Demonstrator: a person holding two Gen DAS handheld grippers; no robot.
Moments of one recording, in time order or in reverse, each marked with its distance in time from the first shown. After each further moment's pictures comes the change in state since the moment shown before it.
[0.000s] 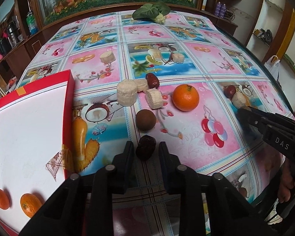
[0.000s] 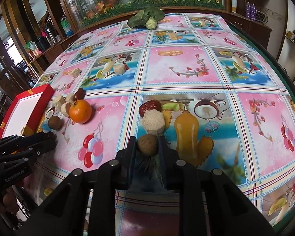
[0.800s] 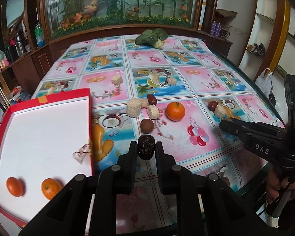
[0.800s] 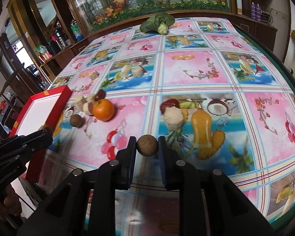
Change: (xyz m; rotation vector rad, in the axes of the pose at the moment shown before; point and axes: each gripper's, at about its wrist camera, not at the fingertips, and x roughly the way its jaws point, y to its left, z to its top) left arm -0.060 0.004 -0.017 -0.010 -0.167 0.004; right arm -0.023 0.022 -0.008 -0.018 -0.052 0.085
